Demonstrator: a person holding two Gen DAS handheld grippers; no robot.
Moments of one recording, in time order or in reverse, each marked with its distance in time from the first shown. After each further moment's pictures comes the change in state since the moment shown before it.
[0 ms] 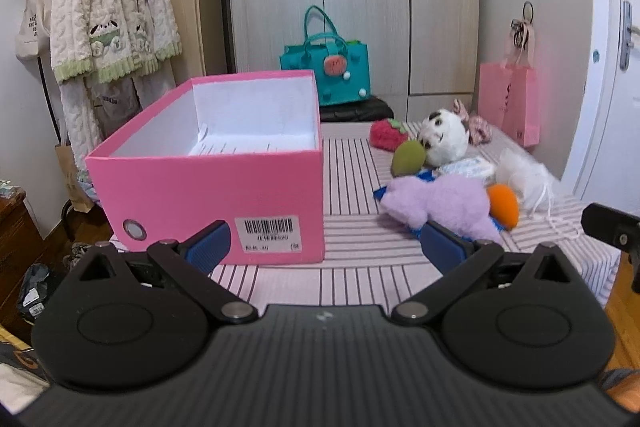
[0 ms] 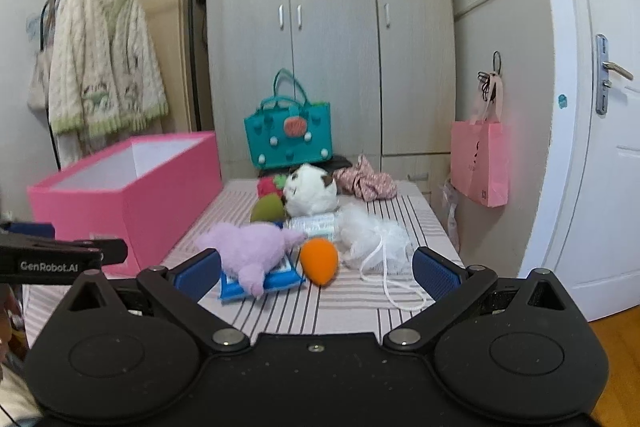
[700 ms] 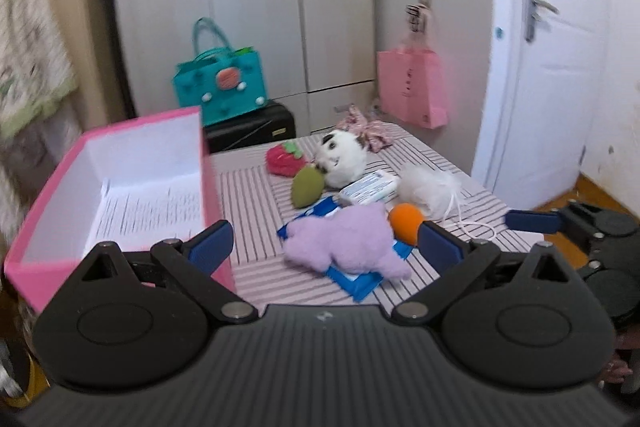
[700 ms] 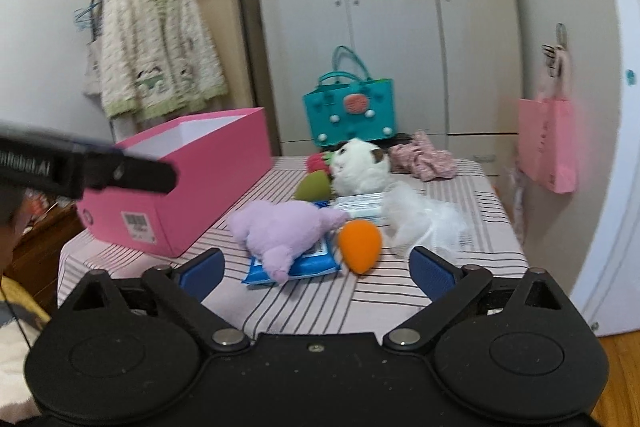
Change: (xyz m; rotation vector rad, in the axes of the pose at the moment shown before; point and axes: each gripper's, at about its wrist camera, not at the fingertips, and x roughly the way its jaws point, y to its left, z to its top) left arm 0.002 -0.019 0.049 0.111 0.011 -0.272; right arm 0.044 -0.020 -0.008 -0.031 0.087 0.238
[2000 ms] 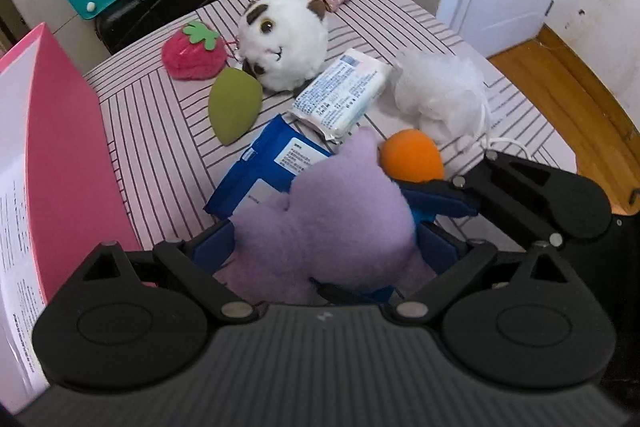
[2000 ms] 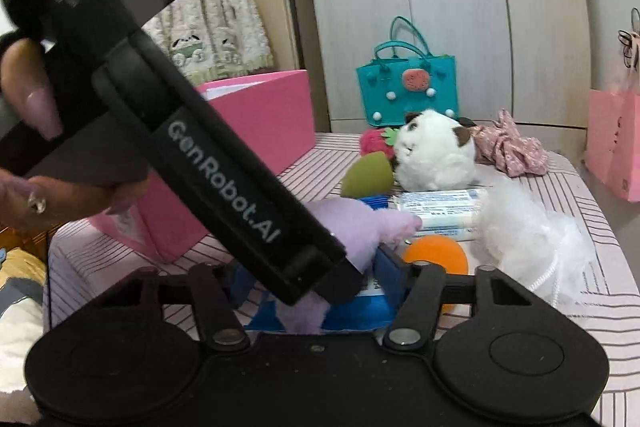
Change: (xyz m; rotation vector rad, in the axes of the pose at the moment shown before) left arm 0.180 -0.019 0.044 0.210 0.595 -0.216; right arm 0.100 0.005 0.006 -0.039 0.061 0.155
